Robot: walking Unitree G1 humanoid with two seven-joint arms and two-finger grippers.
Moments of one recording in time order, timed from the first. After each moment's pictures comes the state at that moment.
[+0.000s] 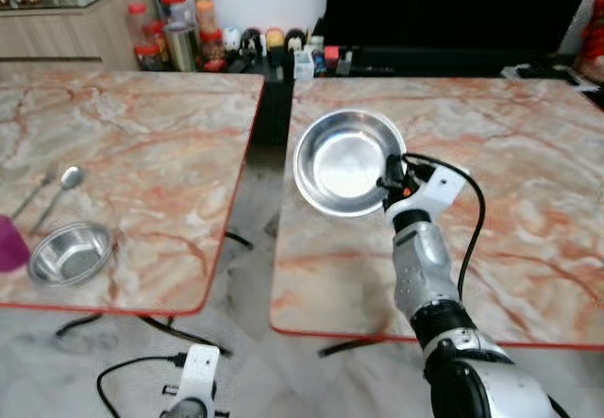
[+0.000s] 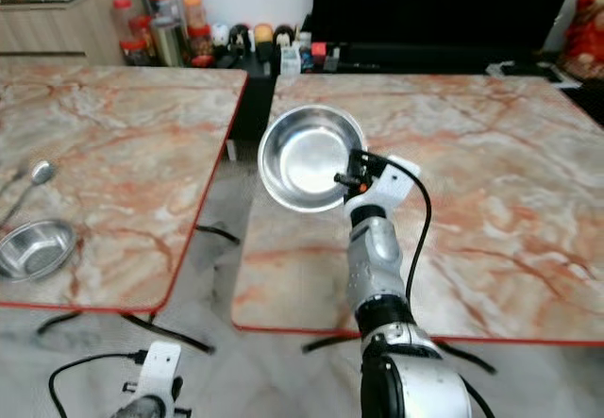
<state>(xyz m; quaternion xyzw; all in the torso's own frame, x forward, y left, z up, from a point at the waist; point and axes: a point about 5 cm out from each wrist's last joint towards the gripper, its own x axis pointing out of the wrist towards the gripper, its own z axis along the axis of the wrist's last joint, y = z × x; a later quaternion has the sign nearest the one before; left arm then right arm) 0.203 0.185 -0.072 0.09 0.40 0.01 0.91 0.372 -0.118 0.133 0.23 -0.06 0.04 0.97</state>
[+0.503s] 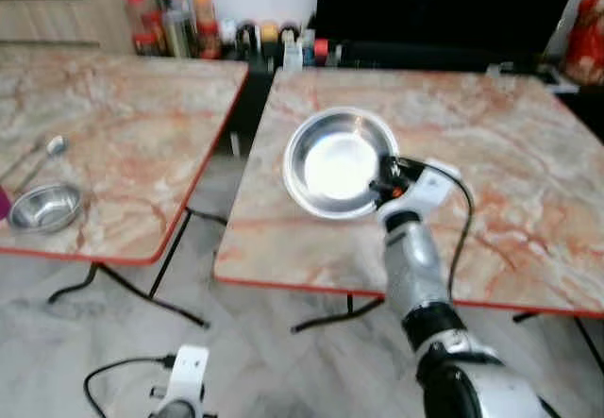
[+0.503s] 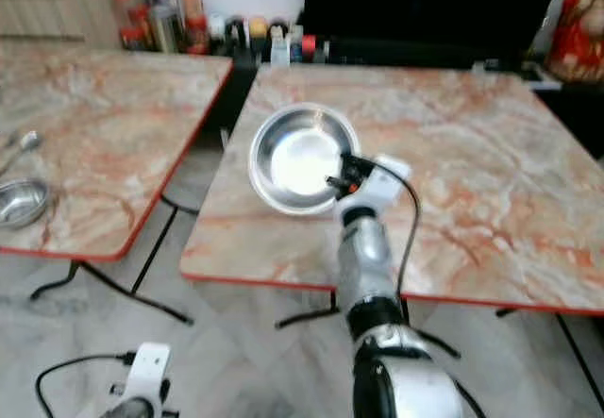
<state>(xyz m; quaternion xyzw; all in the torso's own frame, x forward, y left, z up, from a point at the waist) 0.204 0.191 -0.071 0.09 0.40 0.02 0.91 0.372 -0.109 0.135 0.21 -0.06 0.06 0.97</state>
